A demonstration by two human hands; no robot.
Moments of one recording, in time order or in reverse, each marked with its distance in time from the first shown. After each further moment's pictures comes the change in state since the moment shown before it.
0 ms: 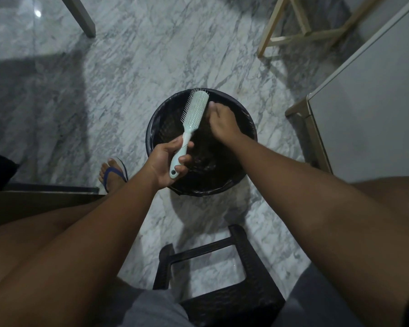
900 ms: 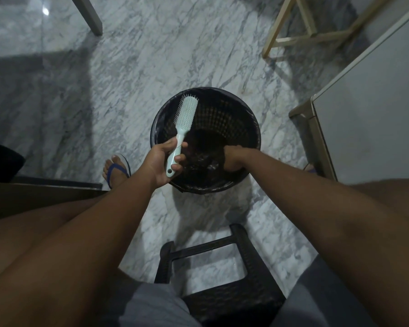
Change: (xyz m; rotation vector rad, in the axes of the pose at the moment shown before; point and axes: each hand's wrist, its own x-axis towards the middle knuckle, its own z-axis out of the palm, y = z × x) left_hand -0.004 0.002 -0.020 -0.011 0.141 0.038; right_hand -0.045 0.027 -0.015 -0.823 -0.767 0.257
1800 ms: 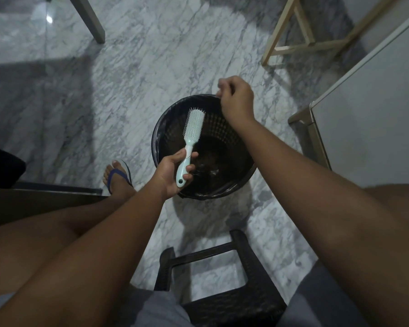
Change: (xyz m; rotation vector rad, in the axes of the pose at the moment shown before) left_hand 0.006 -0.022 0.009 -0.045 0.012 -0.015; right_hand -0.006 -0.030 -0.096 1.004 1.013 -0.249
